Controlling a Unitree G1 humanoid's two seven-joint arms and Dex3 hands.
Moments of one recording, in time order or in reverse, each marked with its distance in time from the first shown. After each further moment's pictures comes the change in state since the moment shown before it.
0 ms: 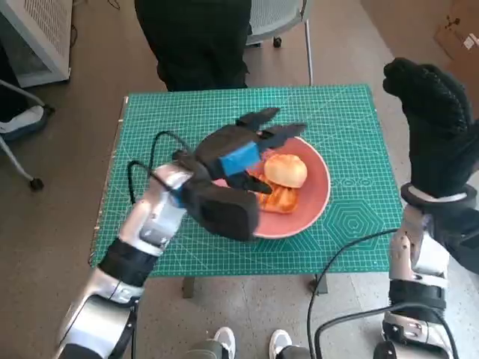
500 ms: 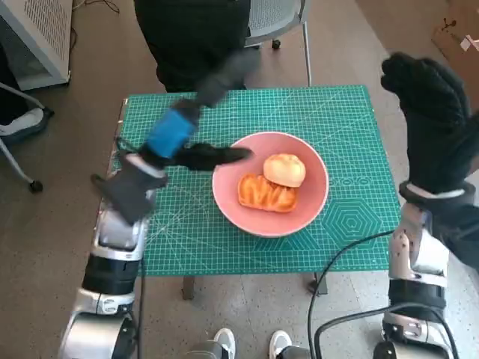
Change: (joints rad) left arm 0.106 -0.076 0.286 -0.158 -0.500 -0.083 -0.028; right arm -0.035 0.000 0.019 -0.001 -0.033 0.025 -0.030
